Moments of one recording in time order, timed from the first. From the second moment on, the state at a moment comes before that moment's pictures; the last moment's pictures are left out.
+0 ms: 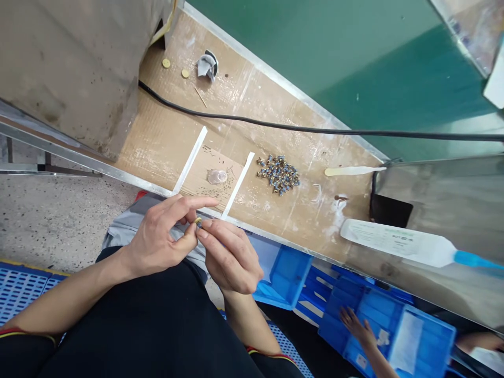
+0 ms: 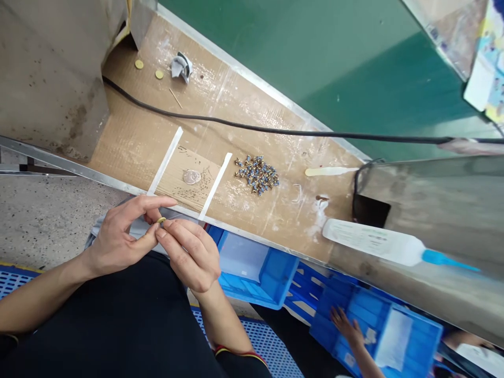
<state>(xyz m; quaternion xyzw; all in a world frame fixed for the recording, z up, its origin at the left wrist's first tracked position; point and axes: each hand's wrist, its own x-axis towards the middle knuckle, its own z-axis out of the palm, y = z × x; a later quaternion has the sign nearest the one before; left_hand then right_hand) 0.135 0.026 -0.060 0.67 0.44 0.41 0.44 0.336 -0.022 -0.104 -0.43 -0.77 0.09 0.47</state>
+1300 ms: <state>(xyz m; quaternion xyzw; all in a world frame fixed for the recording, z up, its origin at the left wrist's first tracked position) 0.133 0.025 -0.069 0.56 0.43 0.36 0.61 0.336 -0.004 -0.073 -0.53 -0.50 0.50 0.47</state>
